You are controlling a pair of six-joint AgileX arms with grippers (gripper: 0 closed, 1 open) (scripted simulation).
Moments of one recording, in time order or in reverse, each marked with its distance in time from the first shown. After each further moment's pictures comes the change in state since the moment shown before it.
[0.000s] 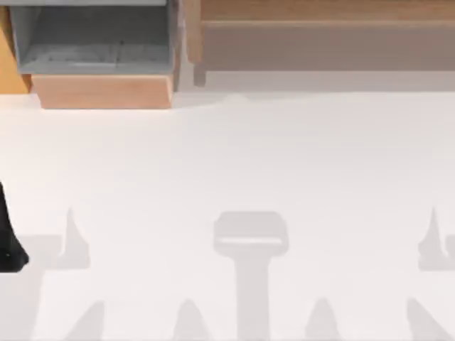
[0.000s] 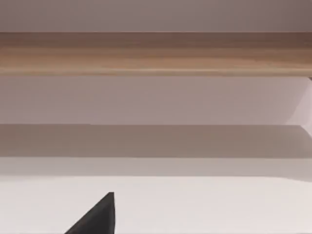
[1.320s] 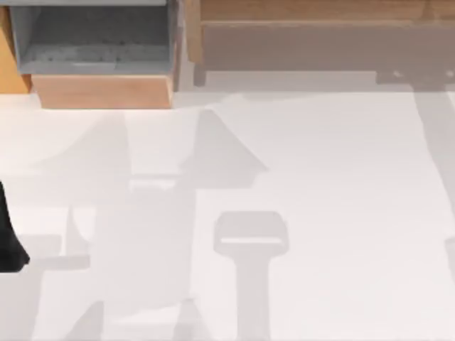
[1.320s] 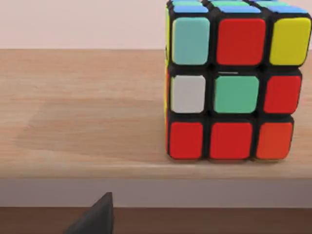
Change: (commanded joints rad) left arm 0.000 0.000 0.000 0.000 0.000 0.000; right arm -0.042 1.448 1.299 0.129 -0.018 0.013
